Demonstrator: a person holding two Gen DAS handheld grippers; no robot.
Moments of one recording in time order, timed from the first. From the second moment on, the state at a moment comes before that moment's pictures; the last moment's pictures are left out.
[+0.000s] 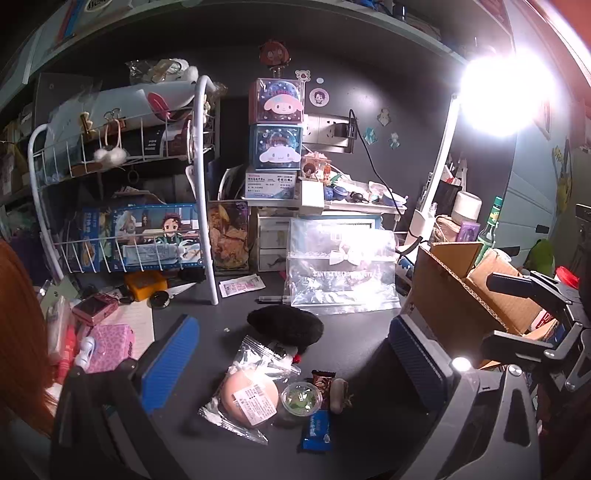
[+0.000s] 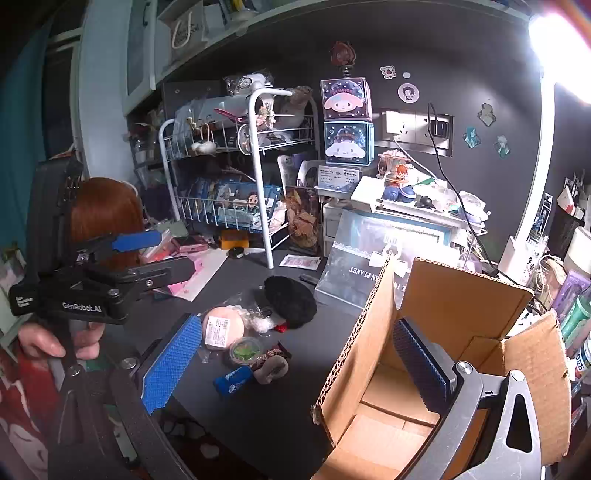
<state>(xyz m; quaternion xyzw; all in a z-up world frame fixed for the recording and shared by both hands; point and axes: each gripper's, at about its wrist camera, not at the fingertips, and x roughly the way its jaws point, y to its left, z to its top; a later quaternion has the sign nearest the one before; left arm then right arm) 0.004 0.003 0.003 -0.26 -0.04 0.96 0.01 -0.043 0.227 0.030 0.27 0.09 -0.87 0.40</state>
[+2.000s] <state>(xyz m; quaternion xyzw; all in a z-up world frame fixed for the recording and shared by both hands) 0.008 -0.001 0.005 -0.26 -0.03 0.96 -0.02 -0.031 0.232 0.035 0.25 0.10 -0.88 0.40</state>
